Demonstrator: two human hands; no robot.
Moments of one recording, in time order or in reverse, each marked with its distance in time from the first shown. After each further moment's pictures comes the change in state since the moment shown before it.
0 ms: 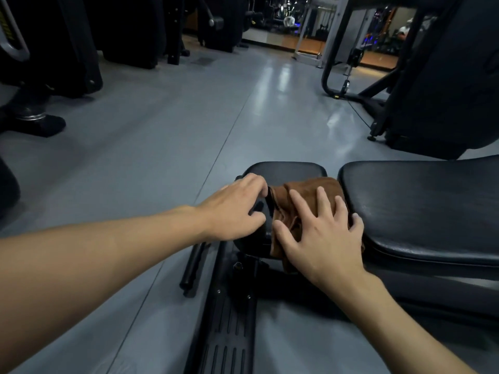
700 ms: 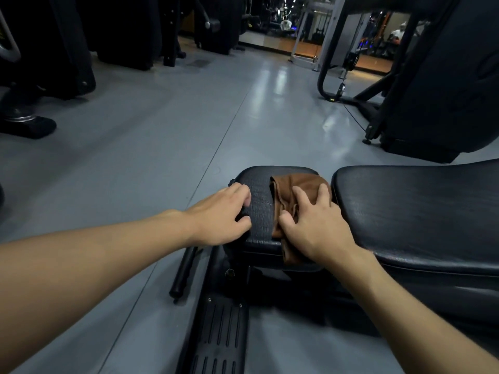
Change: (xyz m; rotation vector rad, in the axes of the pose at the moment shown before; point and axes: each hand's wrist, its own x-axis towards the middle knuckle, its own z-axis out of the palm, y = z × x) left_hand 0.009 -0.018 0.009 0.052 -0.085 -0.069; right_hand 0.047 0.014 -0.002 0.170 -0.149 0.056
